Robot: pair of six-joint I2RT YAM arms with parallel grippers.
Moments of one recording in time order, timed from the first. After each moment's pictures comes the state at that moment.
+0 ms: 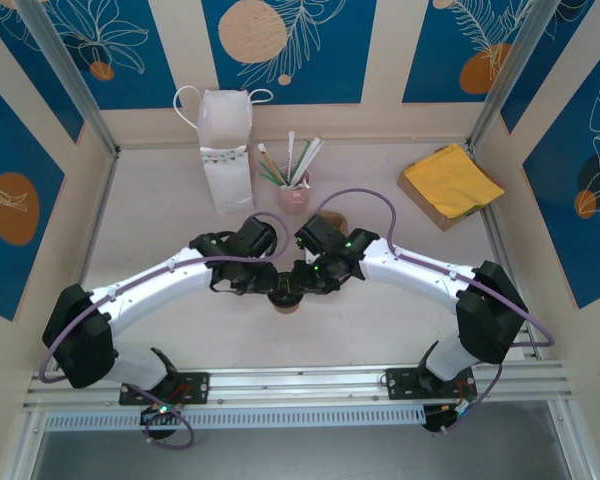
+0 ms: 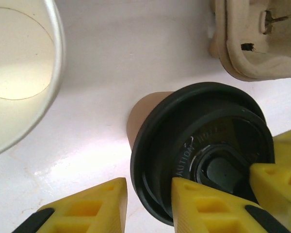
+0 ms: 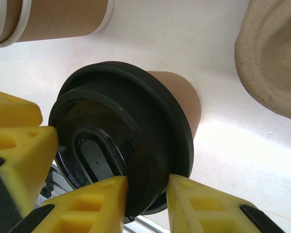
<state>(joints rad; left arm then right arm) -0.80 1.41 1.05 -0.83 0.10 -0.70 0.87 1.53 1.10 -0.73 -0.26 0.78</state>
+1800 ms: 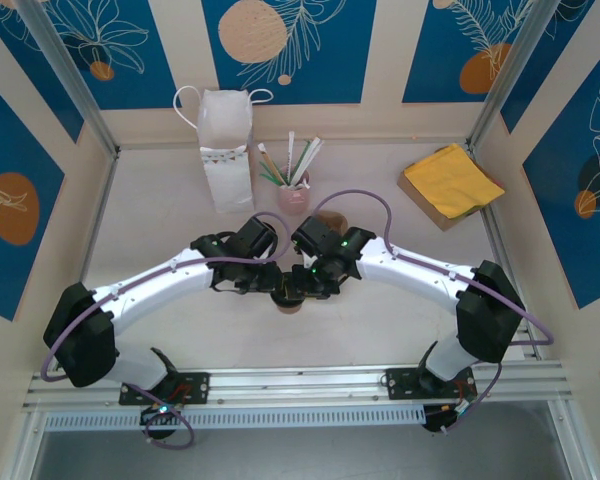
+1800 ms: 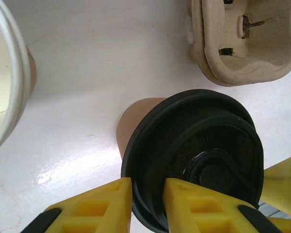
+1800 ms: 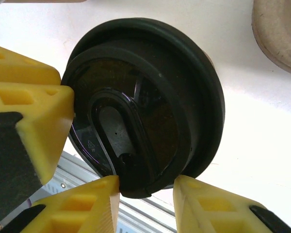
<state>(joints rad) -0.79 1.41 1.02 -0.76 0.14 -0.68 0.90 1.54 1.15 -0.83 -0.29 0.79</state>
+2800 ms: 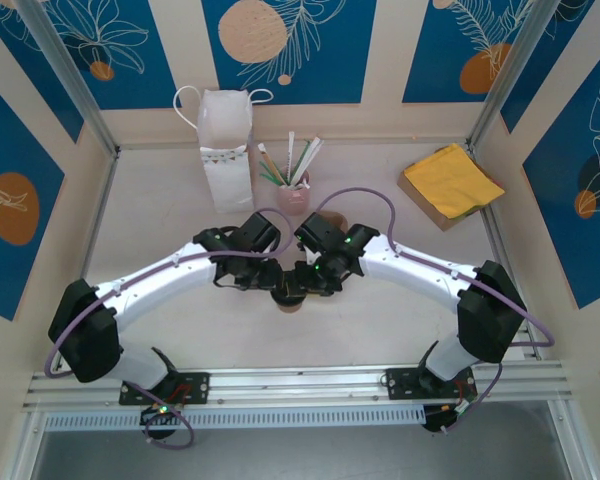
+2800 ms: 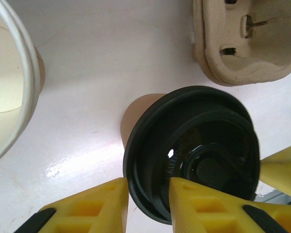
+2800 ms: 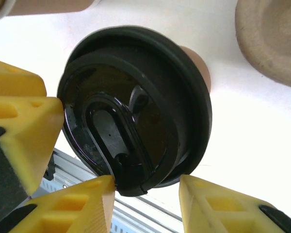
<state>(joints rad) -0.79 1.44 1.11 -0.85 0.12 -0.67 0.86 1.54 1.17 -0.84 -0.30 0.77</state>
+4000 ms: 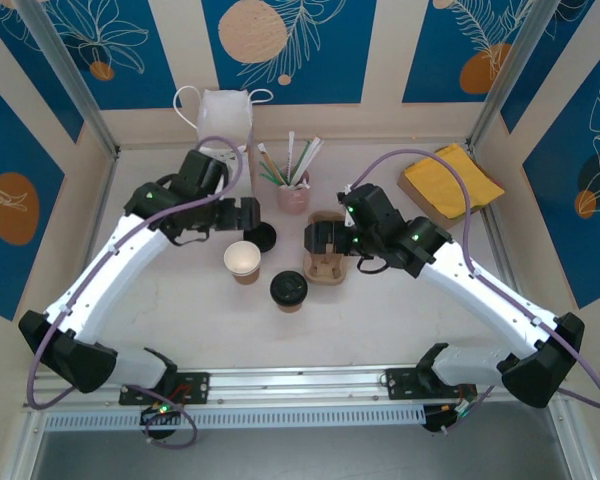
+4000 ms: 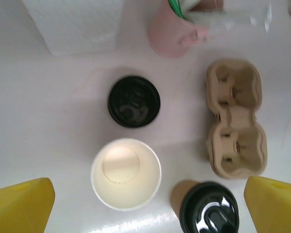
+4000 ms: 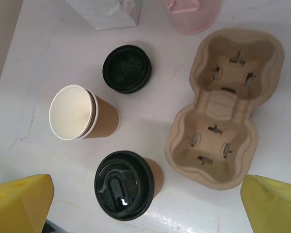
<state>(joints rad) -0.51 1.38 1.55 -1.10 -0.06 -0.46 0.73 1.21 1.23 -0.81 0.01 0.60</state>
